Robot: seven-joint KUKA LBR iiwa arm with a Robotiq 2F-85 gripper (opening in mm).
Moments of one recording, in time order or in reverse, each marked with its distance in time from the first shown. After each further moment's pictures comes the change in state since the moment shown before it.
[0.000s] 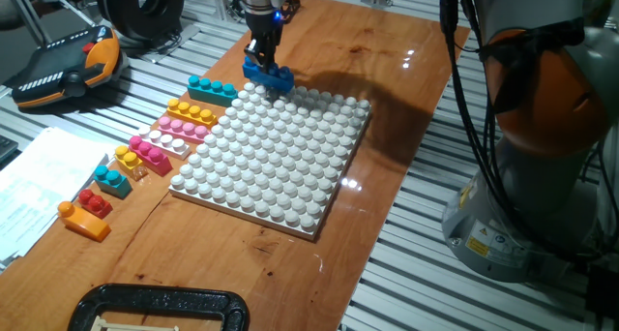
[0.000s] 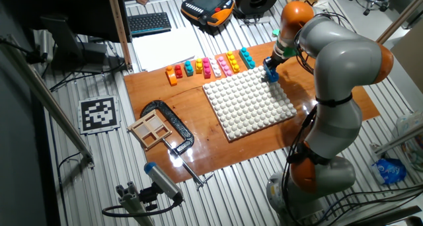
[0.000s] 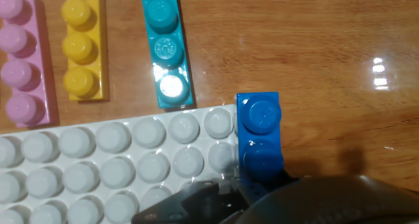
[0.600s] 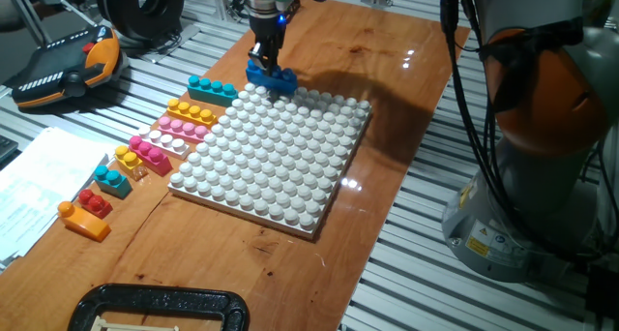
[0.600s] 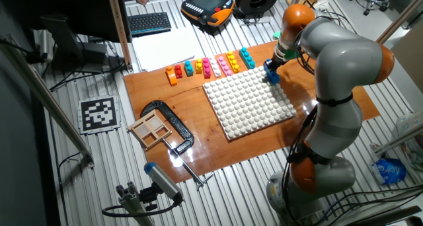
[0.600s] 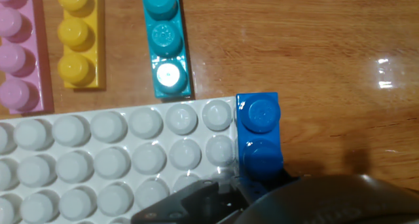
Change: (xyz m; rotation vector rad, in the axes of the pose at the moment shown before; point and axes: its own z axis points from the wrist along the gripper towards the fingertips) arm 0.007 -0.002 0.009 -0.009 0.000 -0.018
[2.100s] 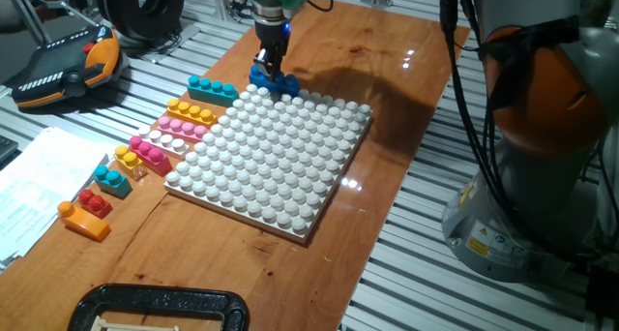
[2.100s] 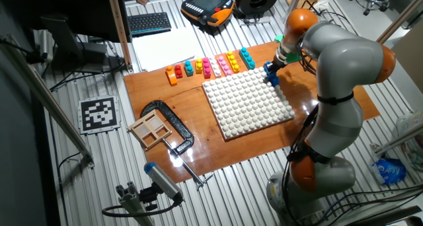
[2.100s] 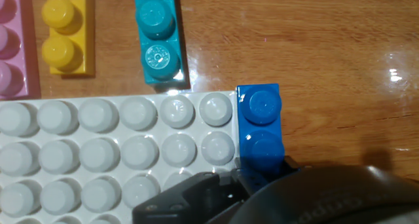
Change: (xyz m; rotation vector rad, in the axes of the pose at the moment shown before) arm 0.005 0.004 0.018 -0.033 -0.007 0.012
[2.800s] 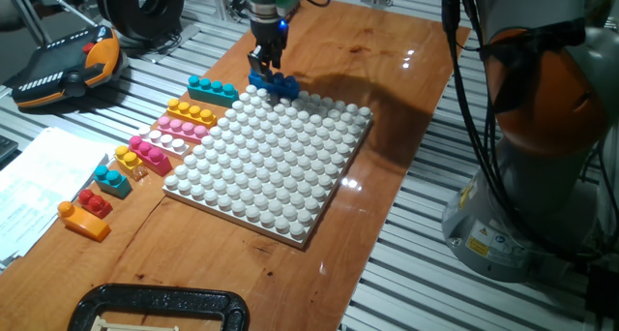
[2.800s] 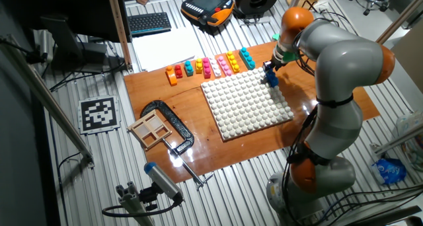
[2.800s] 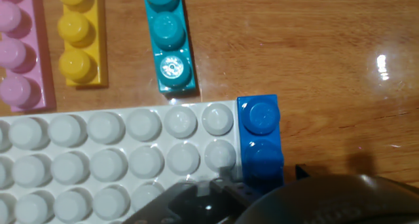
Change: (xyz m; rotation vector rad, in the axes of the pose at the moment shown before) arm -0.005 0.009 -0.027 0.042 0.012 0.028
